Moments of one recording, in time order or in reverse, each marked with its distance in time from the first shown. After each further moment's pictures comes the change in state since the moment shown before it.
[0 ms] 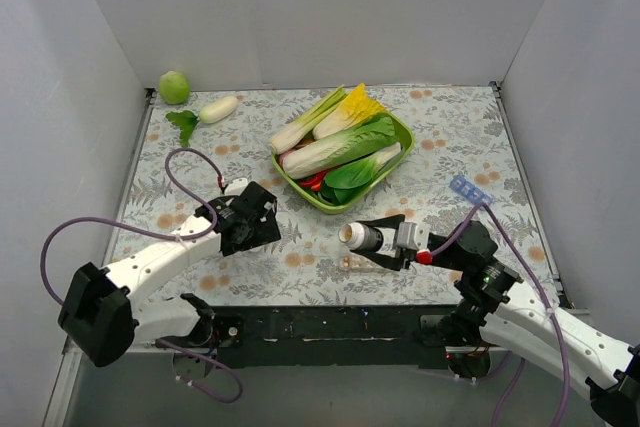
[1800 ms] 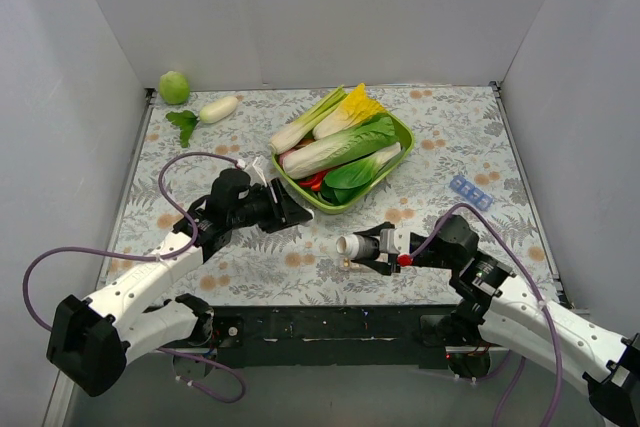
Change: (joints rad) left arm 0.132 -0.131 -0.114 0.568 0.671 0.042; right arm -0.014 0.052 -0.010 -0.132 -0.051 -0.115
